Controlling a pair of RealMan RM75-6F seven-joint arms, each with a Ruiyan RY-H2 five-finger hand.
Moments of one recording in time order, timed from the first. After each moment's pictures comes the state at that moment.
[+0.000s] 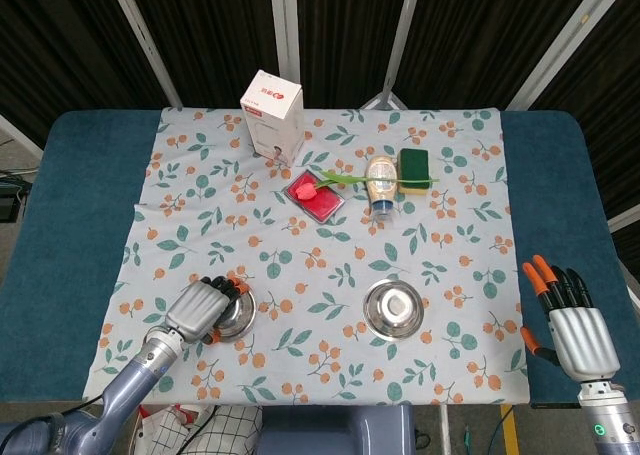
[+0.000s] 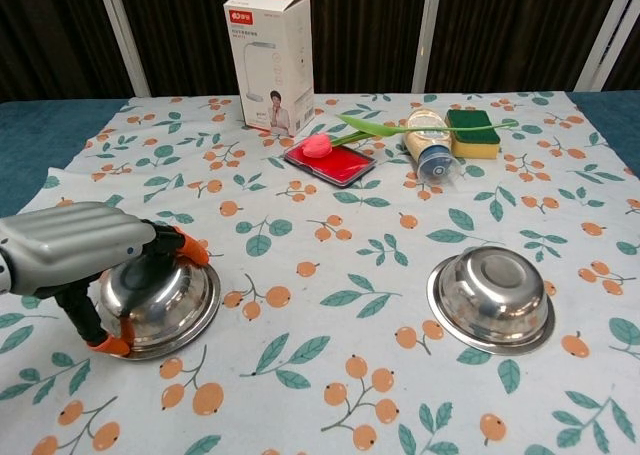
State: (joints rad) left arm -0.56 -1.46 -0.01 -1.70 1.26 0.98 0.64; right arm 0.10 -1.14 0.02 -1.59 -1.58 1.47 -0.06
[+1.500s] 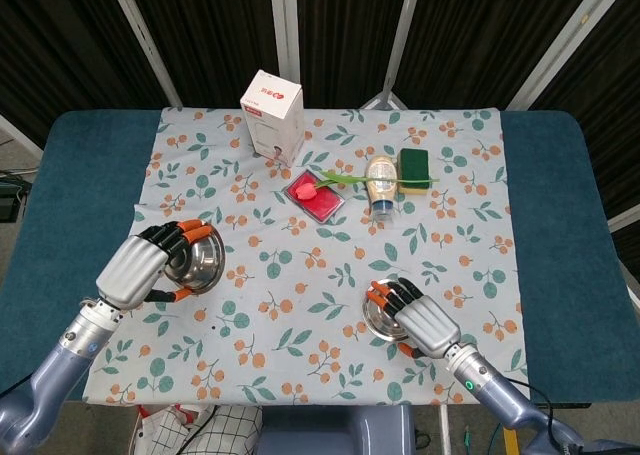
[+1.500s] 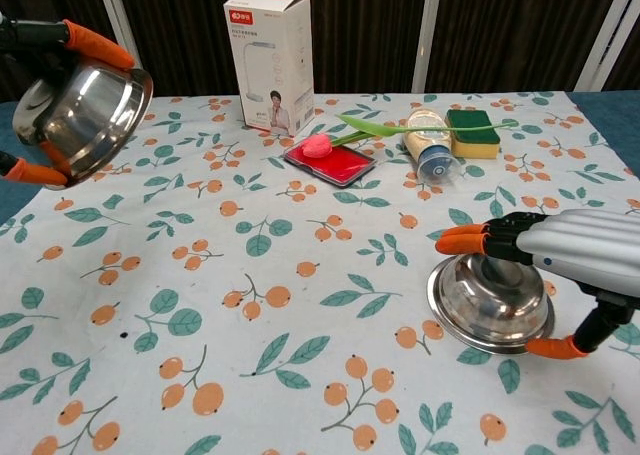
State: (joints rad) left arm -0.50 -1.23 -0.06 -1.64 1.61 1.29 0.06; right arm 0.49 -1.35 0.02 -1.65 -1.56 0.91 -0.25
